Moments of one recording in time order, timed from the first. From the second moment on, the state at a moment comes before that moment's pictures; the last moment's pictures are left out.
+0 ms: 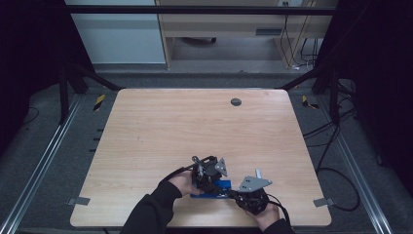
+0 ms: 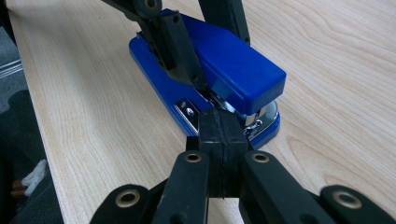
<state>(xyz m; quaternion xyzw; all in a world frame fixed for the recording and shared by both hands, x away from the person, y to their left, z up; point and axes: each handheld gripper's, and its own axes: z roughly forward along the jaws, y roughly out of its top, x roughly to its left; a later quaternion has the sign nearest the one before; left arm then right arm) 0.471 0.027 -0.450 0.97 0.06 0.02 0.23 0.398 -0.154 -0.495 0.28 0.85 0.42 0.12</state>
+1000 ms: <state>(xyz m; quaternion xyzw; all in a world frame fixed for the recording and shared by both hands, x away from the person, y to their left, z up) 0.474 0.020 -0.450 0.98 0.02 0.02 0.20 0.400 -0.151 -0.495 0.31 0.85 0.42 0.11</state>
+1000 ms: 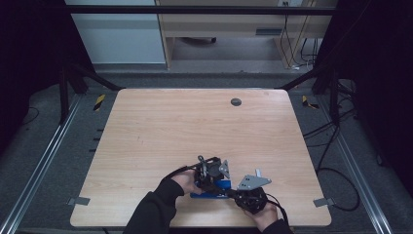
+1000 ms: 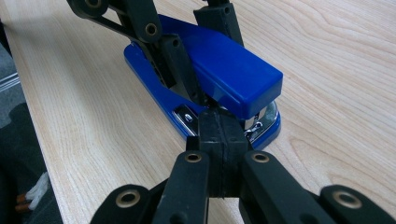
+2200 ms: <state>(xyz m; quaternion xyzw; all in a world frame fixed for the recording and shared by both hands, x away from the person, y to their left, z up) 0.472 0.022 -0.448 0.98 0.01 0.02 0.22 0.398 -0.150 -0.497 0.31 0.84 0.43 0.12</state>
